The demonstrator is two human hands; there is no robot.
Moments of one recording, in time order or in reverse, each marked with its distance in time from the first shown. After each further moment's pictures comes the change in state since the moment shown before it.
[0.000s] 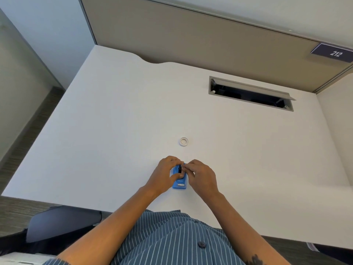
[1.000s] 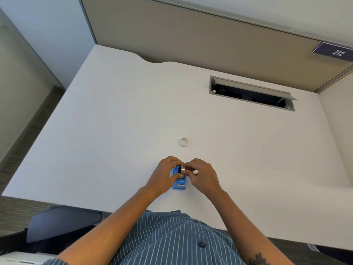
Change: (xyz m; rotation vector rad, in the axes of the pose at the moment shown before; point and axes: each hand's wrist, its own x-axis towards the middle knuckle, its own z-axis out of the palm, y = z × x) left_hand 0.000 0.004 0.001 0.027 0.013 0.002; right_hand 0.010 0.015 -0.004 0.133 -0.110 0.017
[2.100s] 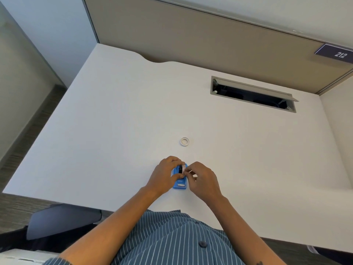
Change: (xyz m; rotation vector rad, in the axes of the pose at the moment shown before) left_hand -0.001 0.004 -0.001 0.043 0.013 0.002; right_hand -0.018 -0.003 0.007 -0.098 0.098 -0.074
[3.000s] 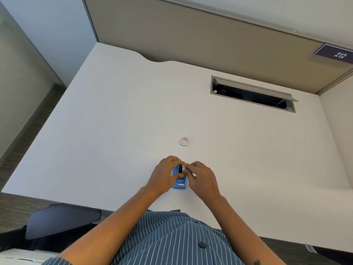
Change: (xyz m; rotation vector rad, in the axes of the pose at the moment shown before) left_hand 0.000 0.002 0.000 0.000 -0.005 -0.020; right_hand 0.005 -0.003 0.003 -0.011 0.026 -0.010
